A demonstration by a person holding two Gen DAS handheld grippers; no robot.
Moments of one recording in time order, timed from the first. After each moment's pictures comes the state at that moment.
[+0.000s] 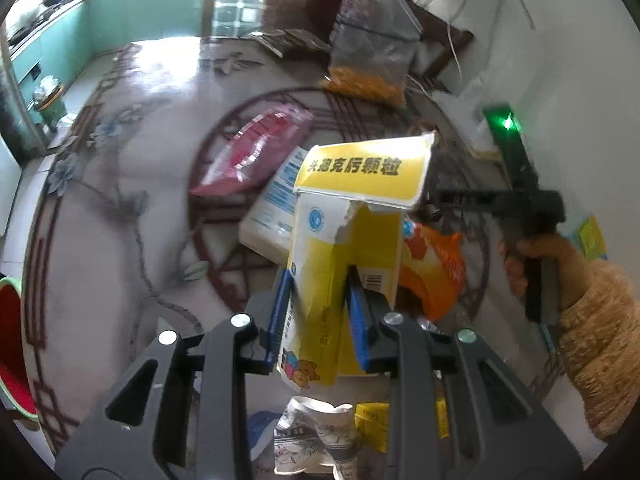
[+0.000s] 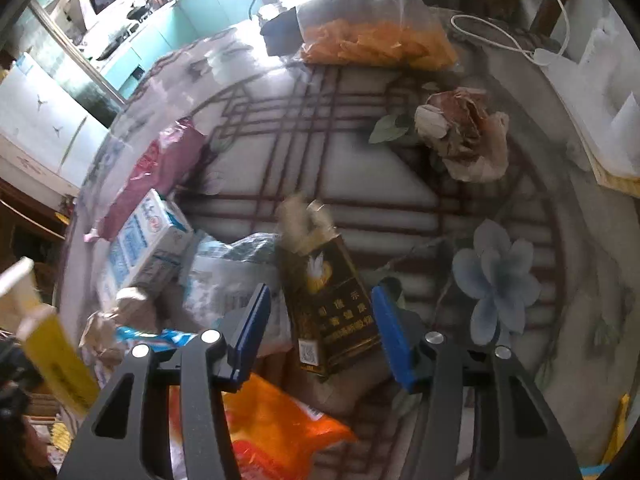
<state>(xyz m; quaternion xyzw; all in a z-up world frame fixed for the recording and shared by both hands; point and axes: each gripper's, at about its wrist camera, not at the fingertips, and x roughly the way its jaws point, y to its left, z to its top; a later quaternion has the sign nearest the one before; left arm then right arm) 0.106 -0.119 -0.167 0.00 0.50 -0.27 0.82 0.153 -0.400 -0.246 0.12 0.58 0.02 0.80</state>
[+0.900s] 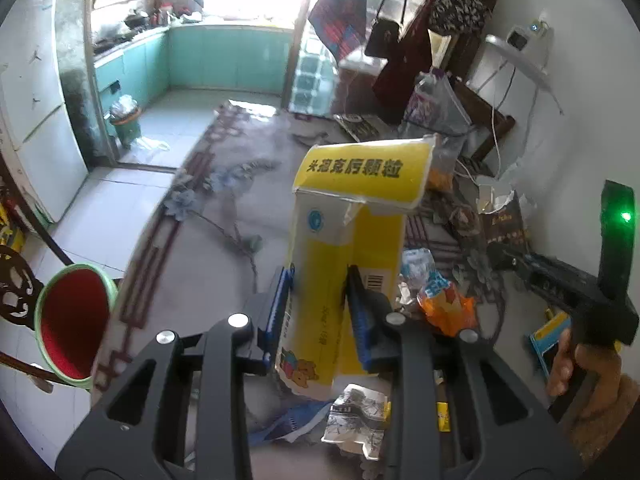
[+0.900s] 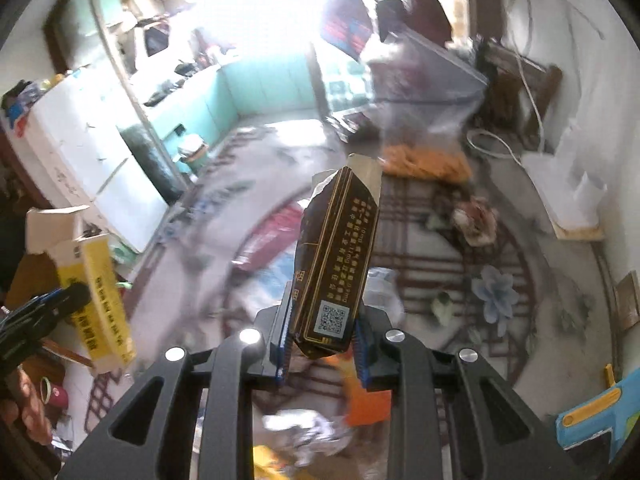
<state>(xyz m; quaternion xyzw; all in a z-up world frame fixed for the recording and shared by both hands) 0.064 -0.035 -0.079 -0.04 0.41 -0.15 0.90 0.046 -0.293 -0.095 0.09 0.42 0.05 0.90</state>
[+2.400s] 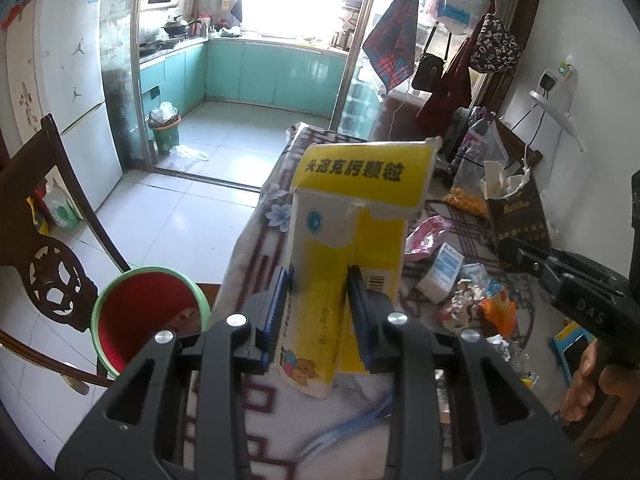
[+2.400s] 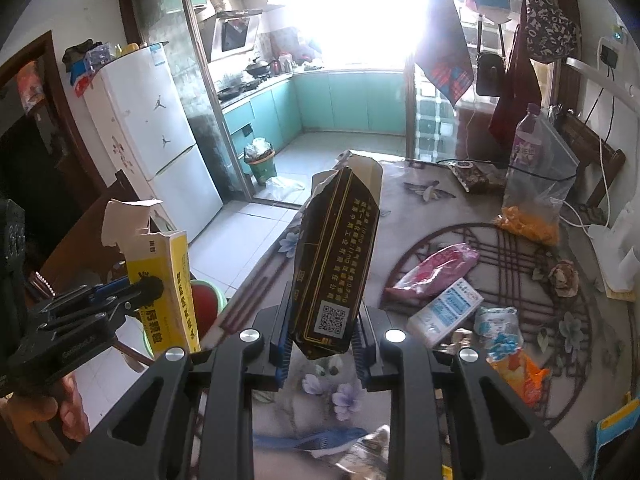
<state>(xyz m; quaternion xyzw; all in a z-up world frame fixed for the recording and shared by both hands) 0.056 0.107 -0.065 -0.06 0.39 -0.11 0.91 0.048 -0.110 -0.057 0.03 0.38 0.12 0.92</state>
